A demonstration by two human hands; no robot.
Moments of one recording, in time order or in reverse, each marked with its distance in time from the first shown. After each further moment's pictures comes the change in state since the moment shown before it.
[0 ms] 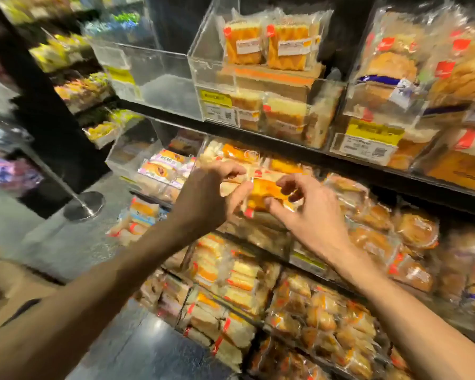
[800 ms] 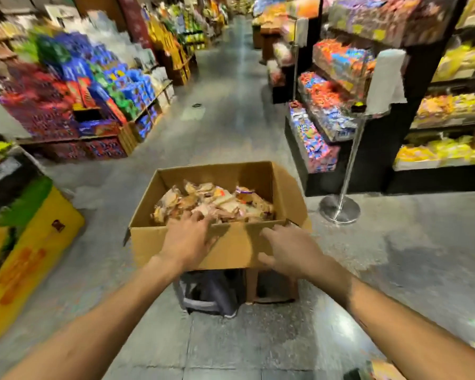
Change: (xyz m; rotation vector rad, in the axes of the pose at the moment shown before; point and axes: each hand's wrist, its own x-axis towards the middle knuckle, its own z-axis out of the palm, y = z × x) left_hand -0.459 -0.429 -0.463 0.871 -0.076 -1.244; right_hand -0.059 -0.562 0.567 -0.285 -1.041 -1.109
